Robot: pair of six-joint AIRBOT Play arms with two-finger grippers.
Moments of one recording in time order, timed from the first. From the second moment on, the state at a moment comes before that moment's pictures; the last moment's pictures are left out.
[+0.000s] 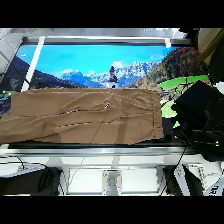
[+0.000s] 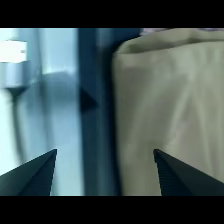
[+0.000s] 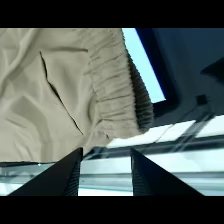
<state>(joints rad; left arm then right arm) 1.42 -1.32 0.83 0.98 -0.91 -1.34 -0.82 -0.79 0.48 -0.86 1.45 1.15</state>
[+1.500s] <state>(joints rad) 1.28 -1.28 0.86 0.88 -0.88 -1.29 -0.78 -0.82 0.28 -0.82 1.27 1.27</state>
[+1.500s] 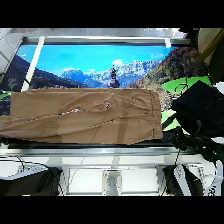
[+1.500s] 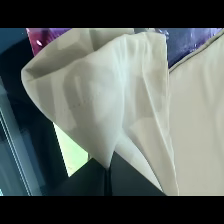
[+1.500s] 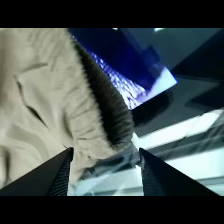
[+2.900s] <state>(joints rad) 1.00 -1.31 1.21 1.04 -0.98 -1.33 -0.32 -0.98 0.75 -0.73 1.03 1.41</state>
